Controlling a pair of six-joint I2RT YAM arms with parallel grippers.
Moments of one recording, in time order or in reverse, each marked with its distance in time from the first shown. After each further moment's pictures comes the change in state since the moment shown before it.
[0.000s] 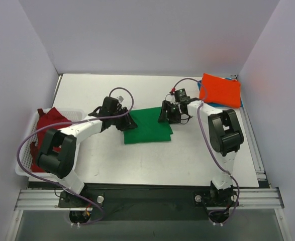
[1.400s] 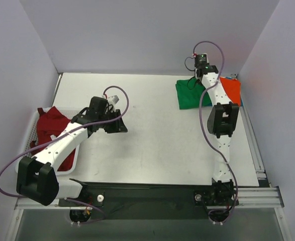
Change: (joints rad) left arm 0.011 -0.343 -0.021 -0.351 -0.020 0.301; right arm -0.220 0.431 1.002 -0.407 0.815 -0.583
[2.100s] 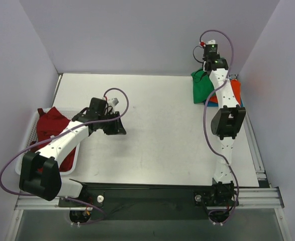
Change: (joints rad) left arm 0.041 0.056 -0.005 -0.012 0.044 0.044; right arm -0.044 -0.052 0.122 0.023 0.048 -0.182
